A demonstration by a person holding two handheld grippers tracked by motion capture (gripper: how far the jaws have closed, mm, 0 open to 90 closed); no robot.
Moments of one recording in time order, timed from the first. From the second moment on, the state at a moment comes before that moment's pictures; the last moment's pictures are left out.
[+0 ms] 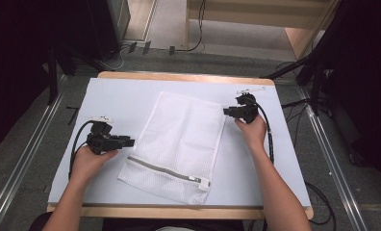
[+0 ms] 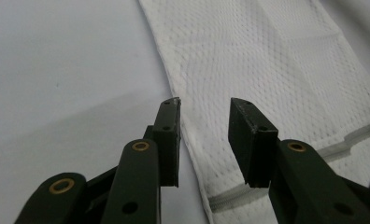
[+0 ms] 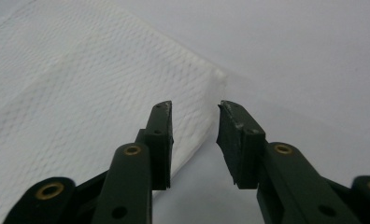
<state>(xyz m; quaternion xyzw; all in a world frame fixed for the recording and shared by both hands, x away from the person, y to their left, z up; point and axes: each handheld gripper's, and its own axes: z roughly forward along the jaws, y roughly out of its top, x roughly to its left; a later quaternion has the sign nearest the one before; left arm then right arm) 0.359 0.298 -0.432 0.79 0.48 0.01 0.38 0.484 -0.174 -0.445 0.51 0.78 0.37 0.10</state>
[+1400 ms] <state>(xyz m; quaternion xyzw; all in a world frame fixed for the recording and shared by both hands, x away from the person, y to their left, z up) 0.415 0.260 -0.451 0.82 0.46 0.00 0.34 0.380 -0.133 -0.467 0.45 0.82 0.35 0.07</state>
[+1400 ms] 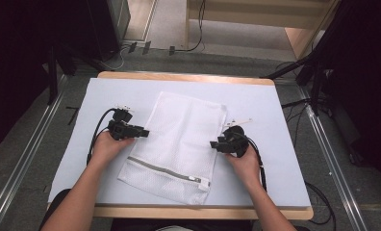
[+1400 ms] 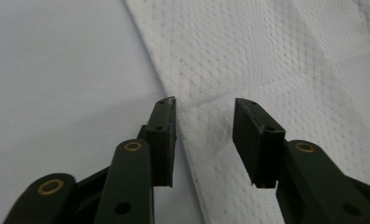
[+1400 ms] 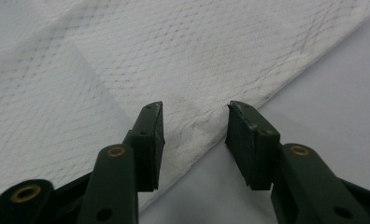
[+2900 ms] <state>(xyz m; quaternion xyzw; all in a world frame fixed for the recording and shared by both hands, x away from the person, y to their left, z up) 0.412 0.274 -0.447 0.79 0.51 0.01 0.36 0.448 -0.118 -0.465 0.45 0.83 0.33 0.08</state>
